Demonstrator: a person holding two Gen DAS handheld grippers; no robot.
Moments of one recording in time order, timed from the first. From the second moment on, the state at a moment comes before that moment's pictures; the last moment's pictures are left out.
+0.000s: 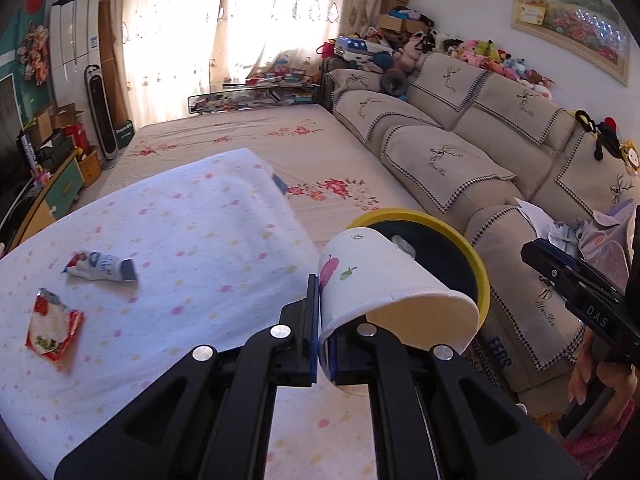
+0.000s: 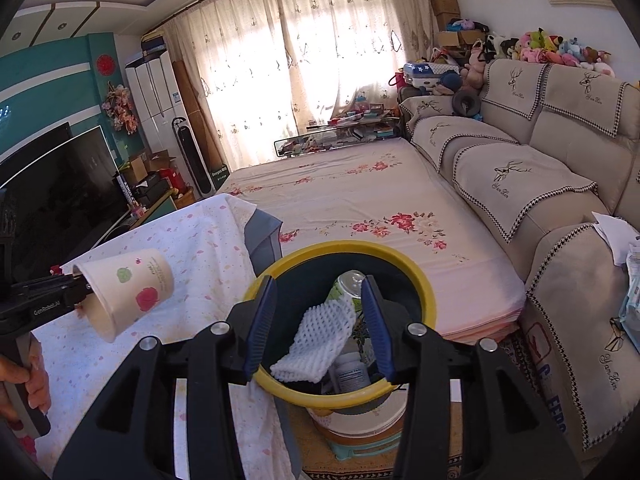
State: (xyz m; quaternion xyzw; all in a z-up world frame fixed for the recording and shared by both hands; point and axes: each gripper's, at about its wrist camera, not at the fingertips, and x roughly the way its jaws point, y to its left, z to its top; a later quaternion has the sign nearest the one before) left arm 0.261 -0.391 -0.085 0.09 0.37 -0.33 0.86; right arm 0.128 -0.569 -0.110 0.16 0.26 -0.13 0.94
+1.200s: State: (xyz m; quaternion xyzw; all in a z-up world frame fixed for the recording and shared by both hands) left arm 0.263 -0.358 -0.102 0.03 0.38 -0.27 0.88; right arm 0.141 -0.581 -0.134 0.18 0.29 -0.11 0.93
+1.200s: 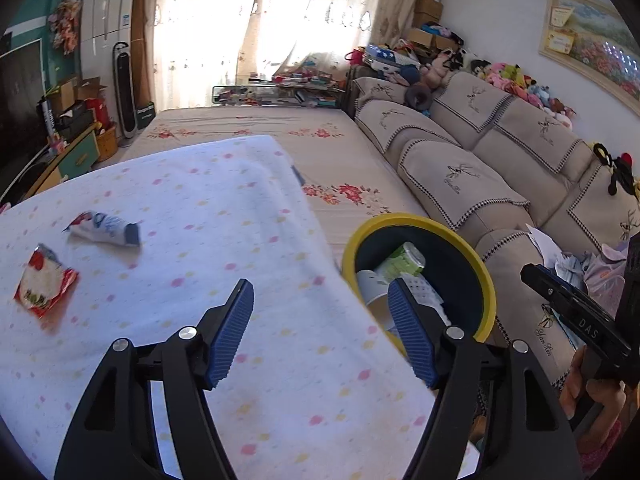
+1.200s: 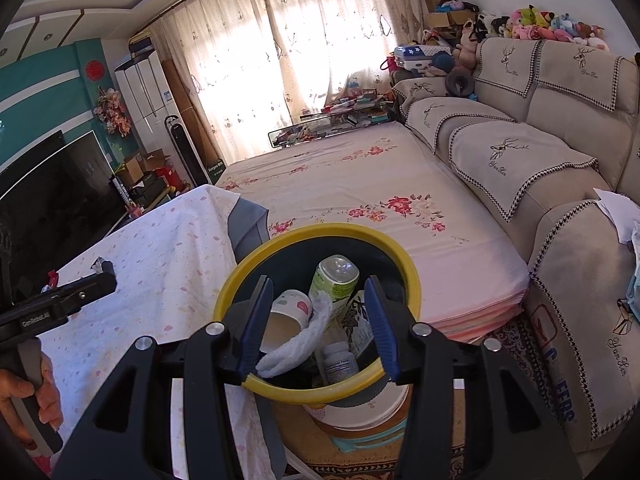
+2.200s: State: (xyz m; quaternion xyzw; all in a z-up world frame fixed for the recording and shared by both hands) left arm 0.284 -0.067 -0.144 -0.04 0.36 -0.05 0.93; right arm 0.375 -0.302 -0.133 -0.03 0.37 0.17 0.91
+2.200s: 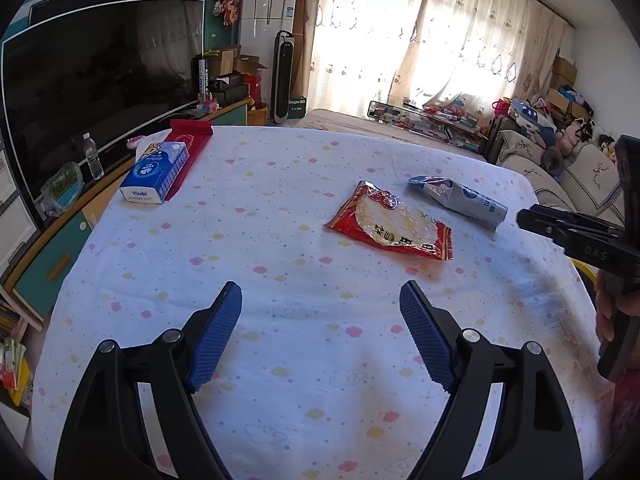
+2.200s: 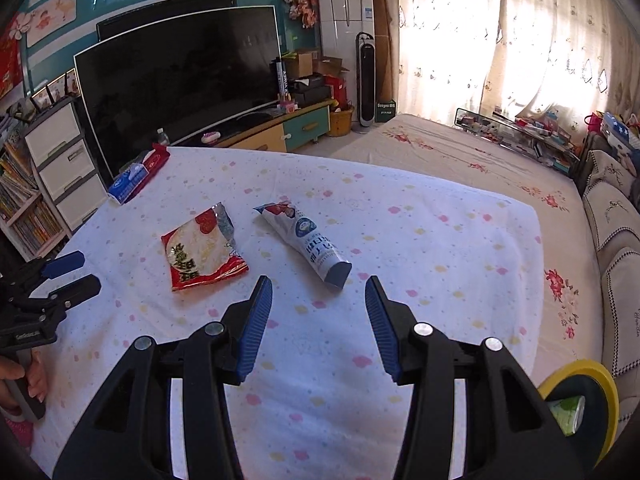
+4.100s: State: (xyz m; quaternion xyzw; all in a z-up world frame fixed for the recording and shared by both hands) left arm 0.287 -0.070 -0.152 -0.03 0.37 -0.04 0.93; right arm 0.230 -0.565 -0.192 0.10 0.40 -0.13 0.90
